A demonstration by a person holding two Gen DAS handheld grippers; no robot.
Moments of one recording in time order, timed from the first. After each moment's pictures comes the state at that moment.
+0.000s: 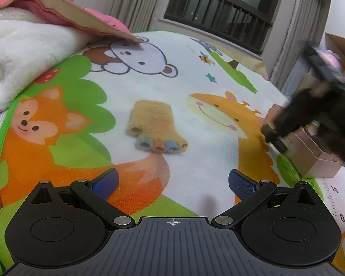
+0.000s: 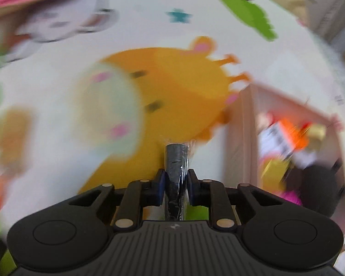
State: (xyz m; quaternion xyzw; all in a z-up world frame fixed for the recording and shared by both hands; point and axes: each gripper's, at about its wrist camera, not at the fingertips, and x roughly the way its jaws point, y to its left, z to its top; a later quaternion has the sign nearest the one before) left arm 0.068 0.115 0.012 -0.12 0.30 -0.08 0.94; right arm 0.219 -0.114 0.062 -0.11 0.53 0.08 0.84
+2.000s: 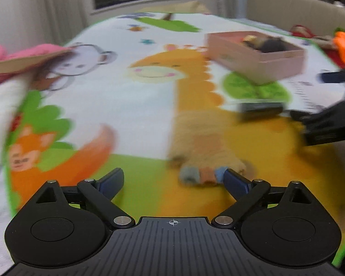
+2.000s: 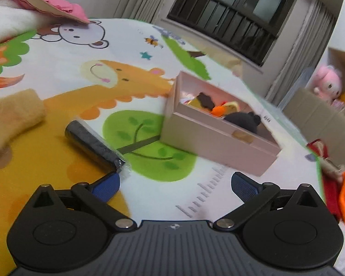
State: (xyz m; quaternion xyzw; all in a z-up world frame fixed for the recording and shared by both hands) left arm 0.010 0.051 0.029 0.12 0.35 -0.14 0.92; right arm 0.007 -0.179 0.021 -0.20 0.28 -0.03 0.94
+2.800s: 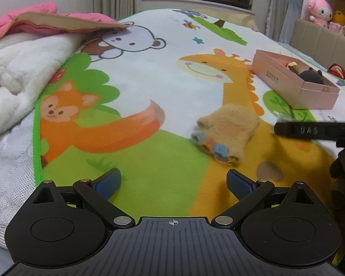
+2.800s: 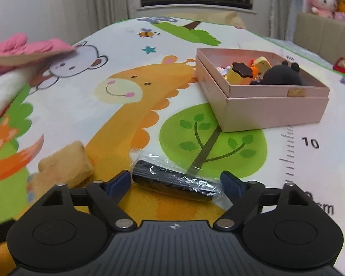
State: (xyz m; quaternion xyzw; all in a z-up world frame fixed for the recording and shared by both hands) left arm -0.003 0.093 0.029 0.00 0.37 -0.08 0.93; right arm 0.043 -0.141 0.020 0.02 0.35 -0.01 0.94
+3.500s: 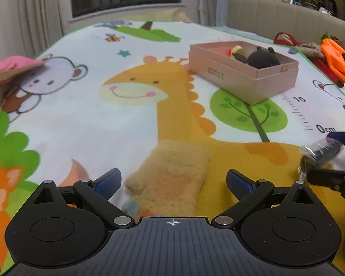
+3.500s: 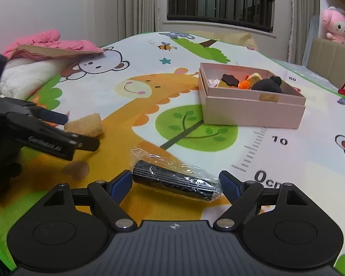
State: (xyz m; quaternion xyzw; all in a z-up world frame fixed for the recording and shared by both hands) left arm 0.066 0.027 0.021 0.10 0.34 -0.24 0.90; right arm -0.041 -0.181 0.029 -0.01 0.31 0.04 0.95
